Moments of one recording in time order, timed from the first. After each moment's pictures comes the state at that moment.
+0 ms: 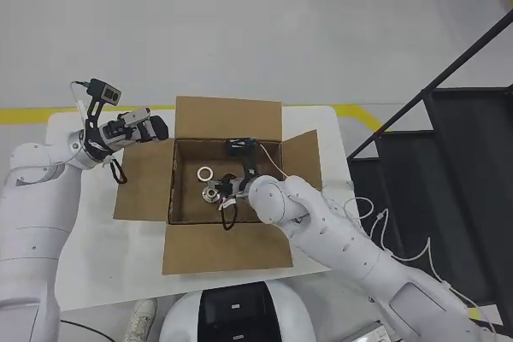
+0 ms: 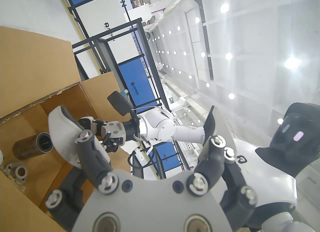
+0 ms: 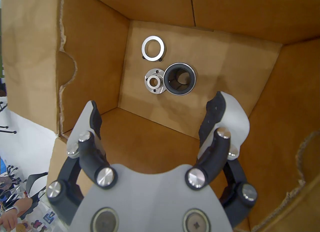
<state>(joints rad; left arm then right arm) 0.77 -1.14 -1.32 -1.03 -0.60 -0.43 -1.33 -0.91 -1.31 0.73 -1.58 -0.65 0.59 0.78</state>
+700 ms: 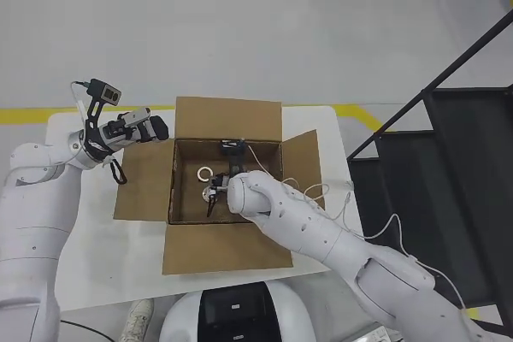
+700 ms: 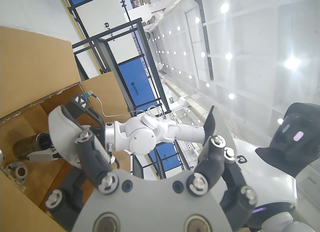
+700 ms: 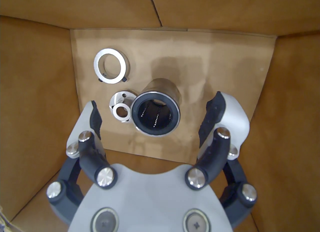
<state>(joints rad) 0.77 -1.14 -1.32 -1.03 -0.60 -0.43 -1.33 -0.75 -1.48 0.57 -1.17 -0.58 0.76 0.60</state>
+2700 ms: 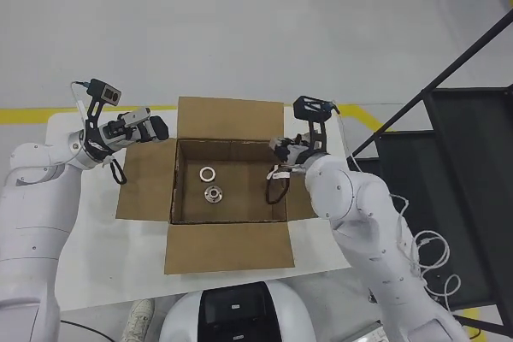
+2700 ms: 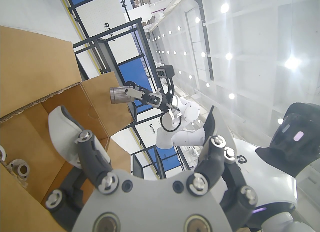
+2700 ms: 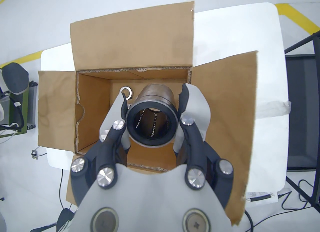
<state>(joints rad) 0.77 -1.14 -1.32 -1.03 -0.60 -0.43 -1.33 -1.16 -1.32 1.22 -2.11 -1.16 0.66 1.16</state>
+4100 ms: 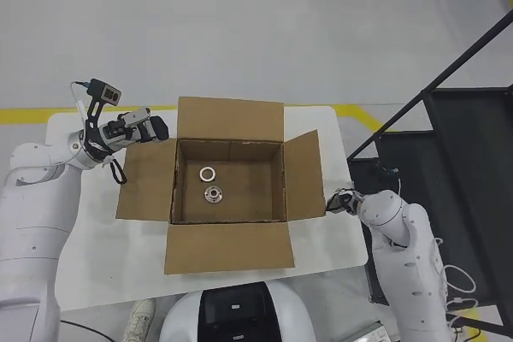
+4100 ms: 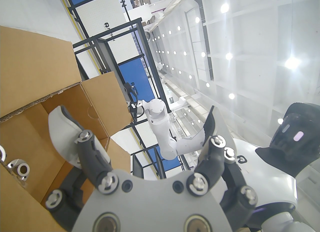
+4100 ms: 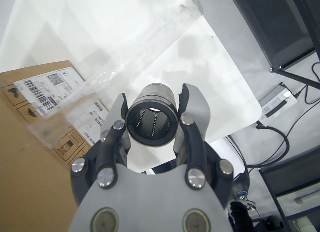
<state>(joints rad) 0.77 -1.14 -1.32 -1.03 -0.60 -0.43 -1.33 -1.49 -1.34 1.63 -1.86 -1.02 0.72 1.10</state>
